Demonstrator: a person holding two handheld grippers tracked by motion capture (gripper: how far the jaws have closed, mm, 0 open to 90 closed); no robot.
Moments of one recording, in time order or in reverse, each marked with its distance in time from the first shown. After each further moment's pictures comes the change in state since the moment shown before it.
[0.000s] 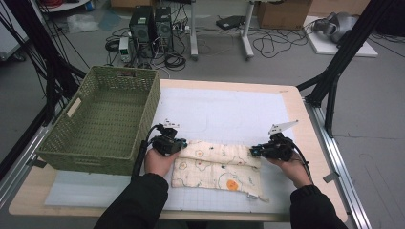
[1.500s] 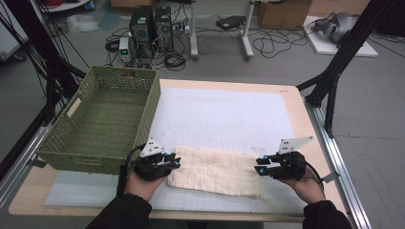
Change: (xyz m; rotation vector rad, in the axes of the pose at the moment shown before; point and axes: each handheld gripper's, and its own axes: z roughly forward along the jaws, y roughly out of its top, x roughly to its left) left arm -0.024 -0.043 -0.073 -0.130 -0.092 0.081; right arm 0.056 -0.017 -0.036 -0.034 0.002 -0.131
